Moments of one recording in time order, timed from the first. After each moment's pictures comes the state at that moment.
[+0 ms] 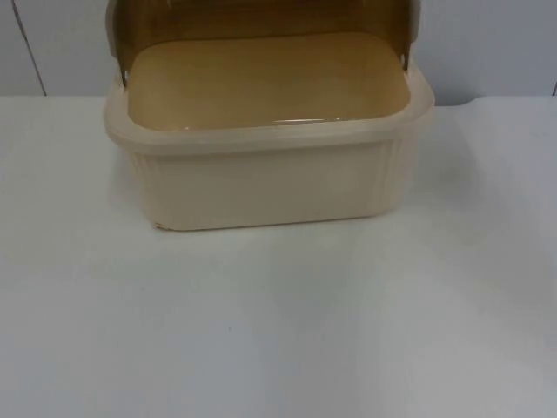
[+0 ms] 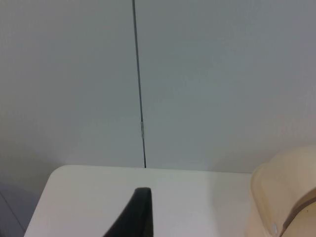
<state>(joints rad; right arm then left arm) 0.38 1.34 -1.18 0.12 0.44 -0.12 0.09 1.10 -1.17 -0.12 0.49 0.07</state>
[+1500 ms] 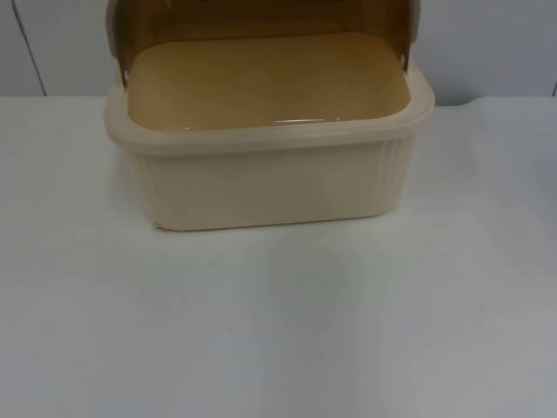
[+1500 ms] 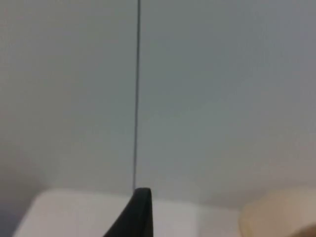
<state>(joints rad) 0.03 0.94 -1.18 0.03 0.59 -0.07 0.09 1.12 -1.17 -0.16 0.41 0.03</state>
